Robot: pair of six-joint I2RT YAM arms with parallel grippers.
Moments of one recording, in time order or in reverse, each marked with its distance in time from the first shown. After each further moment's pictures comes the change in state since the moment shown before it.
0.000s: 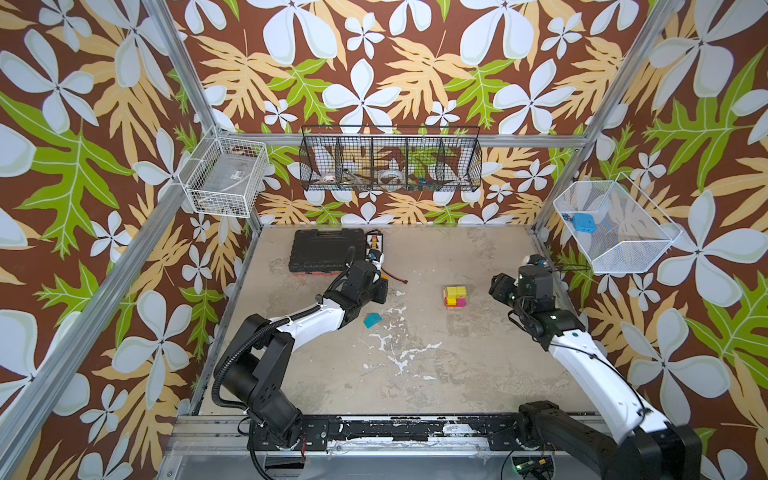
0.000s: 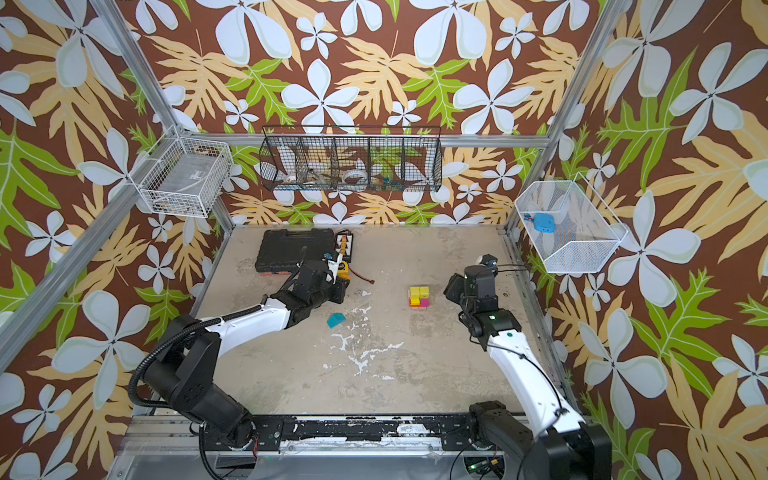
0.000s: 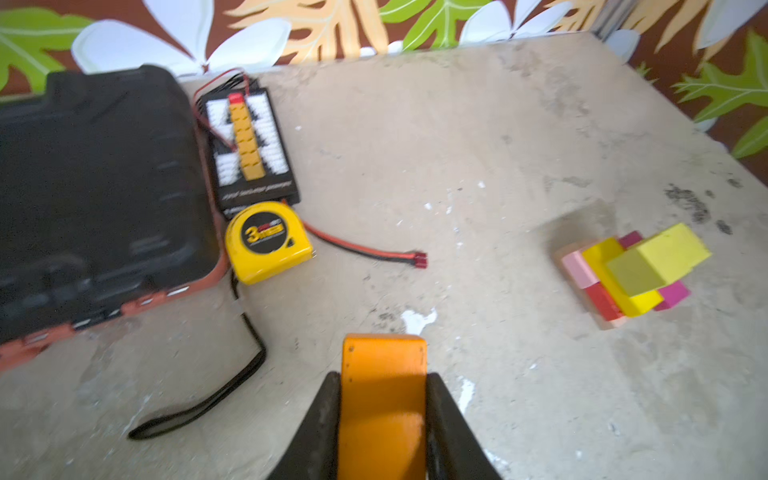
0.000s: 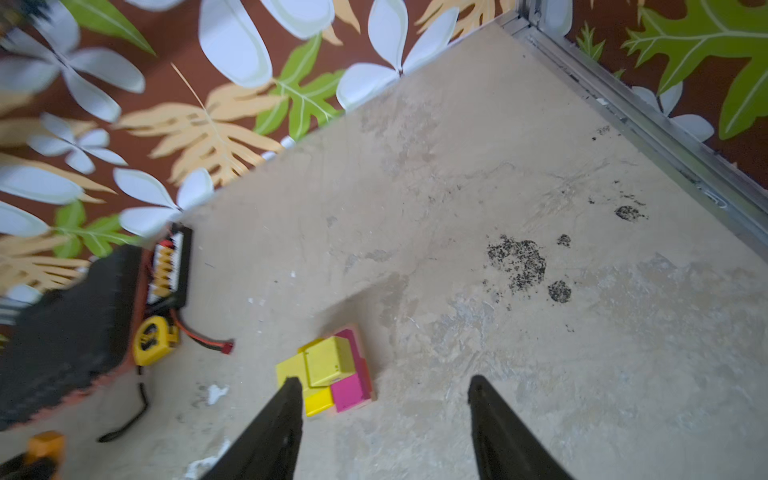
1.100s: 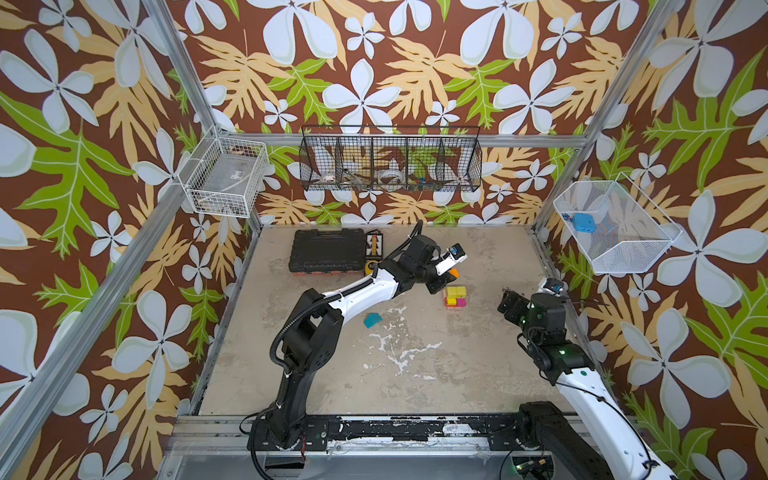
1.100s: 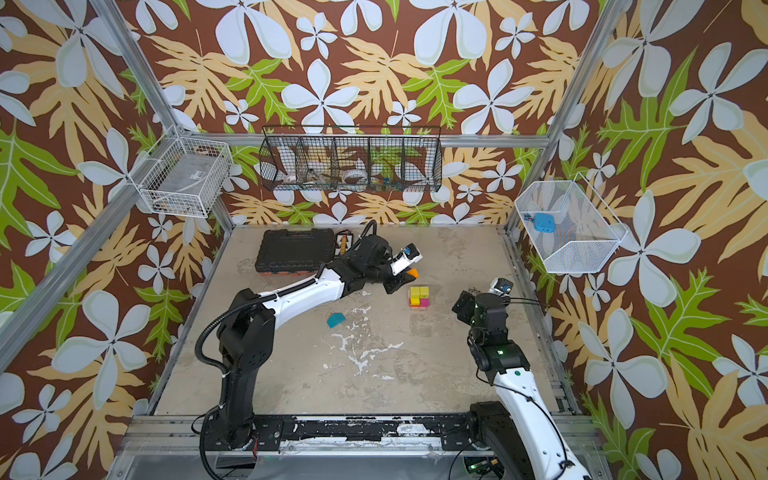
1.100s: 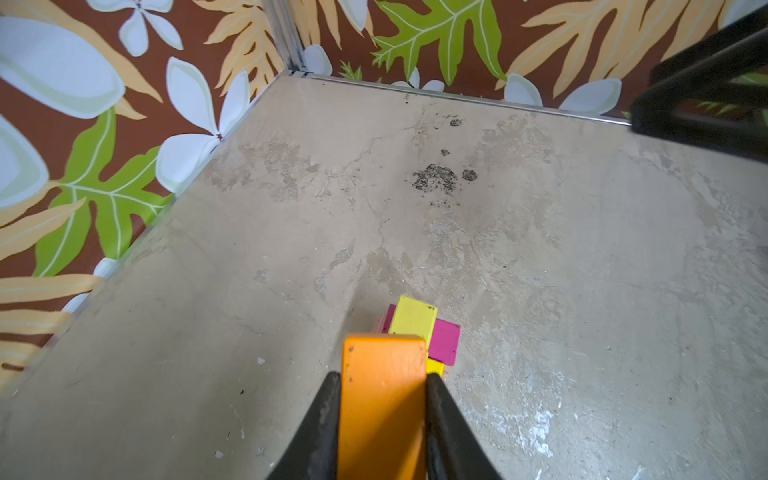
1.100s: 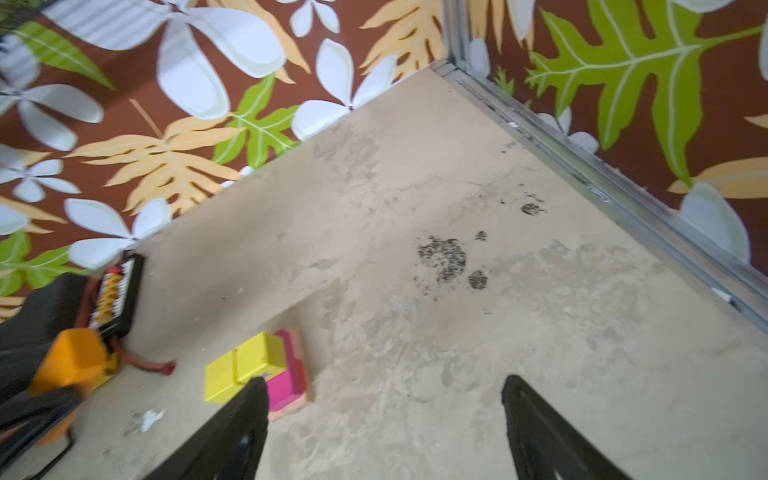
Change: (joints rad) left arm -0.188 0.446 0.742 -0.327 0.385 0.553; right arm -0.095 -0.183 -0.278 0.128 0.105 -0.089
